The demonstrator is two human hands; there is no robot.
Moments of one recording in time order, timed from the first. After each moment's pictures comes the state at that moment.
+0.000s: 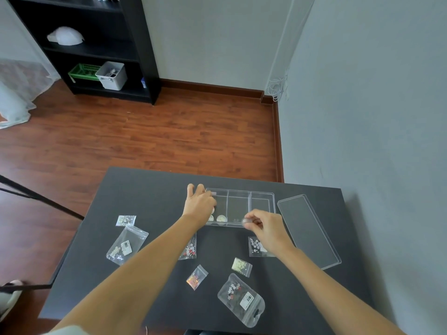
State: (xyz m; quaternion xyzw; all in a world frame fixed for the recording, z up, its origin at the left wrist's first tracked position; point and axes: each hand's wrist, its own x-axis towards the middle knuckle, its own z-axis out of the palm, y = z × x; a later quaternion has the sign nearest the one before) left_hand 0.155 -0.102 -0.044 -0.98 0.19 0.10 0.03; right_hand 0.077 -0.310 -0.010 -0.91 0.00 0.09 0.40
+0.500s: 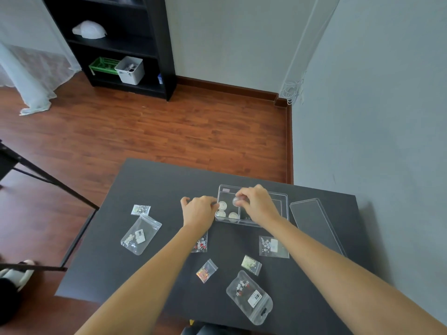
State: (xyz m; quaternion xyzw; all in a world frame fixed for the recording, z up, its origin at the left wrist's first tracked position) left_hand 0.117 -0.082 -0.030 -0.98 -0.05 0.08 -0.19; right_hand 0.136 -0.257 0.002 -0.94 -0.08 0.11 0.30
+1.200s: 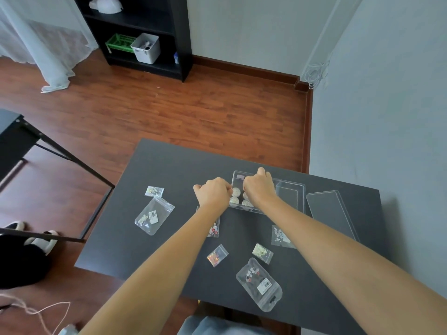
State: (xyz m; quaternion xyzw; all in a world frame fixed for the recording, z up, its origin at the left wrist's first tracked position) left_hand 0.128 -0.089 -0.016 -0.96 -0.13 0.16 -0.20; right_hand 0.163 -0.218 -0.023 -0.97 -0.17 0.15 -0.07
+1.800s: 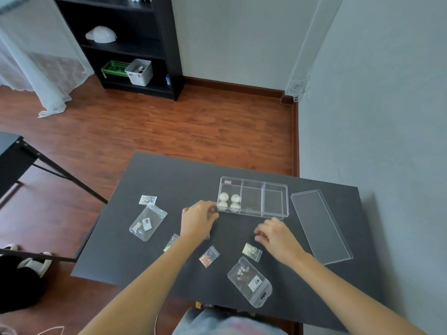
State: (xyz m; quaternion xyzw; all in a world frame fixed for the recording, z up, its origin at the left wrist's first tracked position) left_hand 0.062 -0.073 -0.027 -0.95 -0.06 0.11 -0.30; right_hand 0.037 -0.314 -0.027 -0.96 -0.17 0.13 0.19
